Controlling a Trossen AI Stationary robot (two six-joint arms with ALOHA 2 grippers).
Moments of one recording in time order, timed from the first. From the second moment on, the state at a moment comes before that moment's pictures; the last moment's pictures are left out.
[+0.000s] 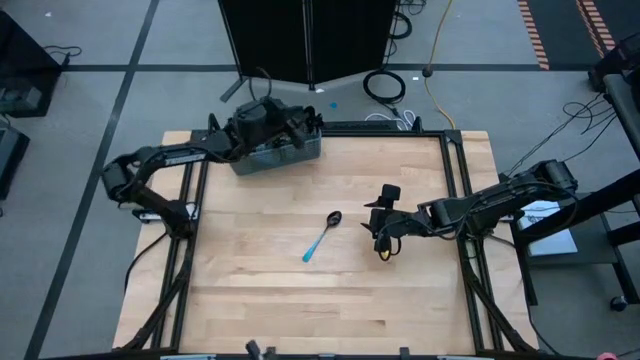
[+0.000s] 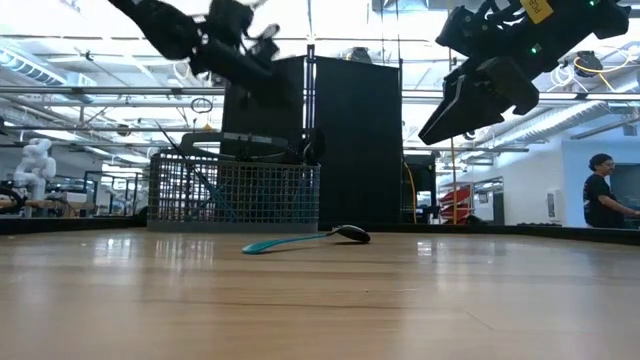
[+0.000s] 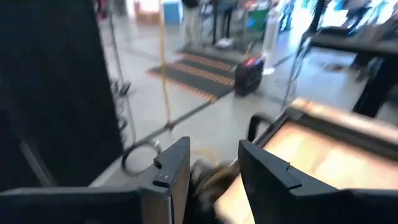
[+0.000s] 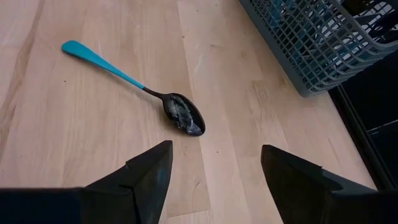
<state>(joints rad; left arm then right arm) 0.56 1.48 0.98 0.32 -0.11 -0.01 0.22 1.27 0.68 -0.15 0.52 0.04</state>
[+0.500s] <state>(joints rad) 0.02 1.51 0.98 0.25 -0.18 -0.10 0.23 1.27 0.68 -0.15 0.52 0.06</state>
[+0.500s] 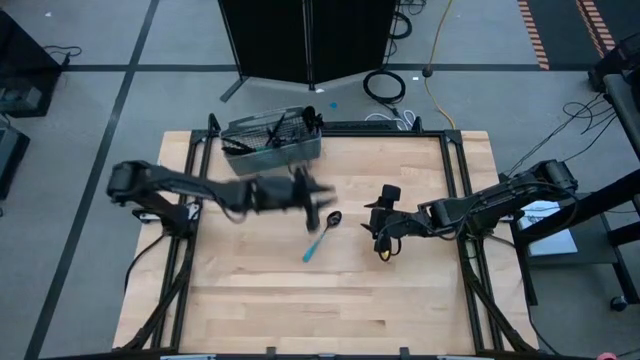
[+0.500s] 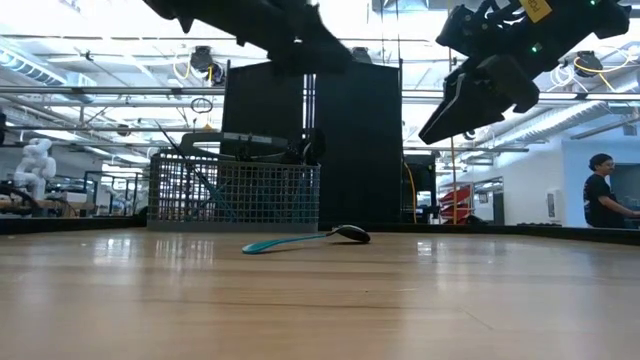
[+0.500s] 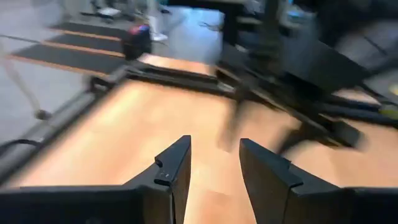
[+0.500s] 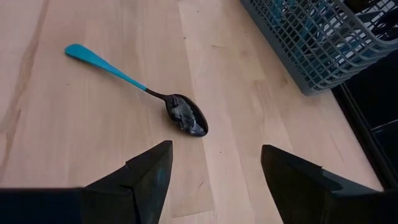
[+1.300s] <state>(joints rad) -0.20 1.86 0.99 0.15 -0.53 -0.67 0.23 1.27 0.68 -0.15 0.52 0.08</state>
